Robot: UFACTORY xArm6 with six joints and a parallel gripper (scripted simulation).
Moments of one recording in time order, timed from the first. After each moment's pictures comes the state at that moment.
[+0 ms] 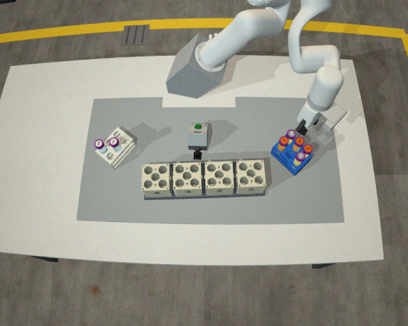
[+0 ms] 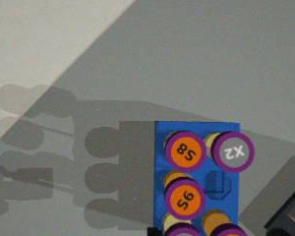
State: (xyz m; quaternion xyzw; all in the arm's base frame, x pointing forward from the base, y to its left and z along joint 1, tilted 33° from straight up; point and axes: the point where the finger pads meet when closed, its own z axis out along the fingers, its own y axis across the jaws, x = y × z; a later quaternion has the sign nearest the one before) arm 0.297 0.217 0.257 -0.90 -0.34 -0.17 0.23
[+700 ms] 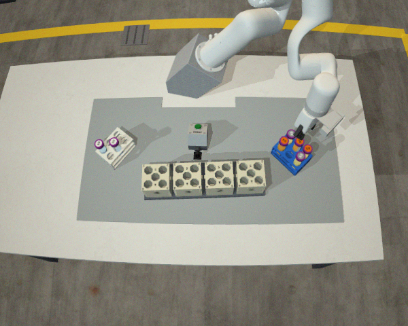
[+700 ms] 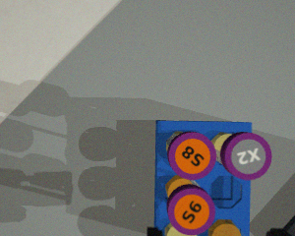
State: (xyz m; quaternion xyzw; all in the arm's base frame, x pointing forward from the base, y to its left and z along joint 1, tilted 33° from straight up) arm 0.302 0.235 0.226 -0.90 -0.34 -0.17 0.23
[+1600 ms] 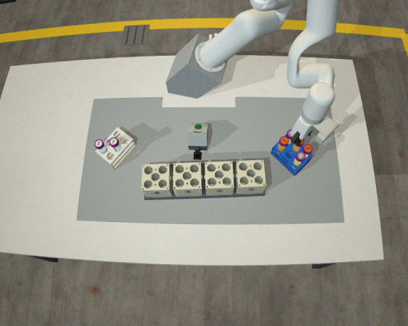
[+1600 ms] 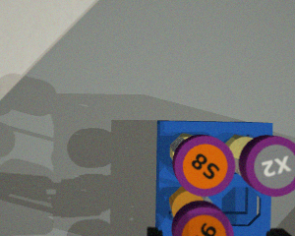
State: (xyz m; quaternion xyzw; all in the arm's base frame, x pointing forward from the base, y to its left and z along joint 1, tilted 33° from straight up) arm 0.309 0.260 0.186 -0.90 -0.34 -0.17 0.23
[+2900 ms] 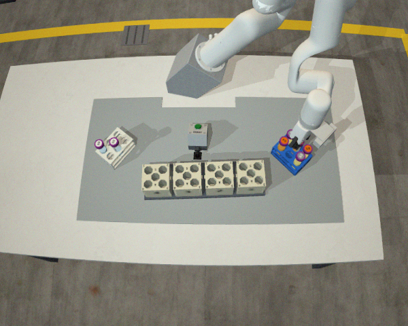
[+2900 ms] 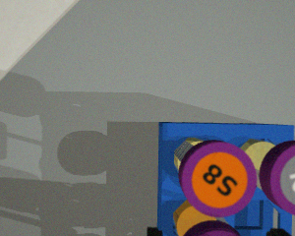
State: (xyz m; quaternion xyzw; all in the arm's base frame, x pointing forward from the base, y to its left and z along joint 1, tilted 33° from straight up) arm 0.315 0.279 0.158 -0.90 -0.34 -0.17 0.23
